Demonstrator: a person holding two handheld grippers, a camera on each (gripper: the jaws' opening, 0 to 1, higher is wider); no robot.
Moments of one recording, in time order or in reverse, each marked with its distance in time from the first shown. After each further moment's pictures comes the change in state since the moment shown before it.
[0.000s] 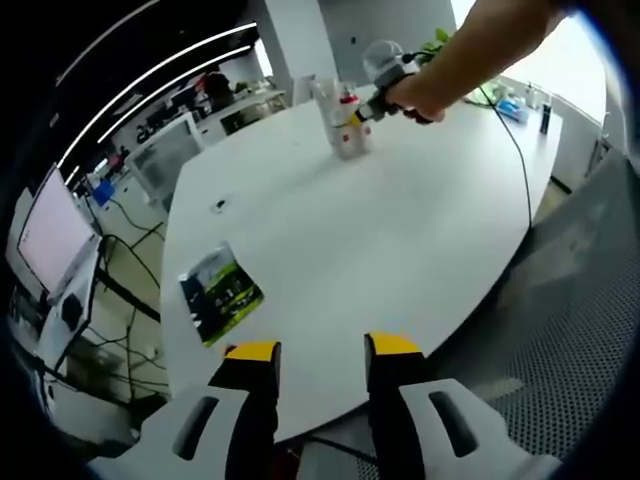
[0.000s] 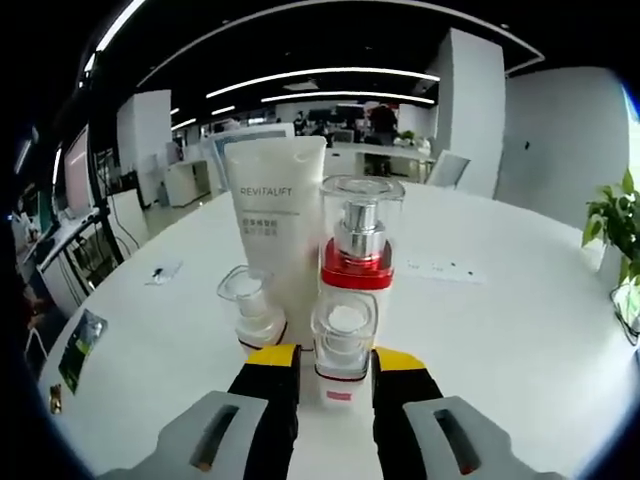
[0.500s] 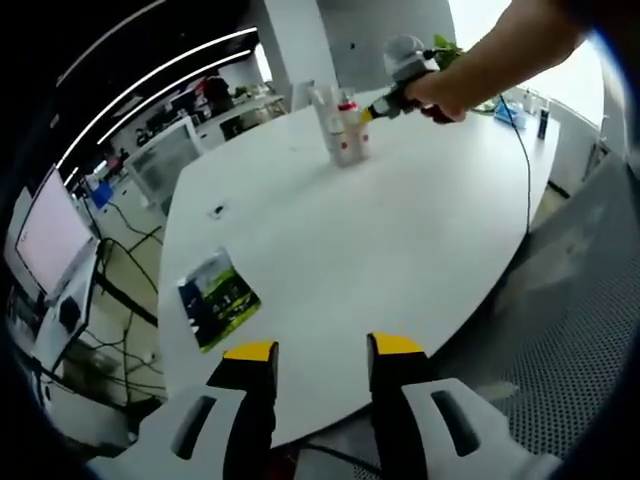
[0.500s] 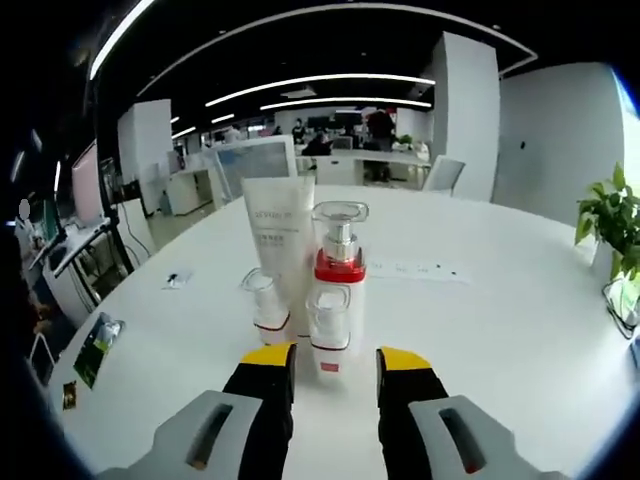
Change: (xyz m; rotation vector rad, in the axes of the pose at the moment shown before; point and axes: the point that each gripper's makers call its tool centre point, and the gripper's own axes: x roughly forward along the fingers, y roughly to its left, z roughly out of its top) left arm 0.000 -0.004 0.006 0.000 -0.024 -0.018; right arm -0.056 -0.011 0.007 0.022 -0.049 0.013
